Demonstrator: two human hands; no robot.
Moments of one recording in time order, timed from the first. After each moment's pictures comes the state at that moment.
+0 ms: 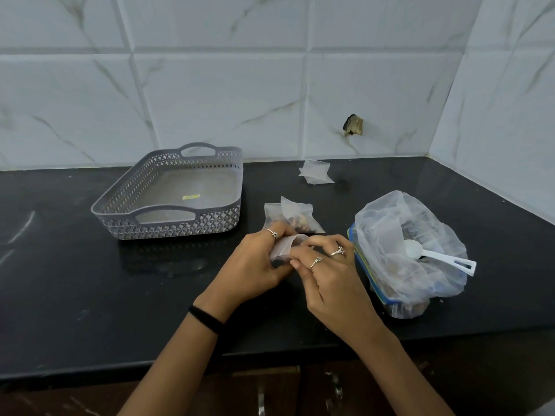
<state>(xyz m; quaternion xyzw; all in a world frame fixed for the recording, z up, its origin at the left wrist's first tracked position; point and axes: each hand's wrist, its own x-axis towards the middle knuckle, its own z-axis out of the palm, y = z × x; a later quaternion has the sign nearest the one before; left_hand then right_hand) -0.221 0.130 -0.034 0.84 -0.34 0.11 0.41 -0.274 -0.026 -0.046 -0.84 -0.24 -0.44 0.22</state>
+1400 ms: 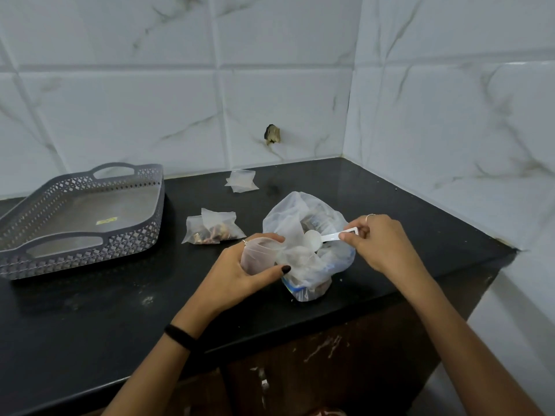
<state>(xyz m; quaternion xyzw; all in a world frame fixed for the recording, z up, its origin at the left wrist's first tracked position) -0.252 0.044 -0.025 0.78 -0.35 -0.02 0.53 -0.311 -0.195 0.011 -0.92 0.17 -0.19 0.30</state>
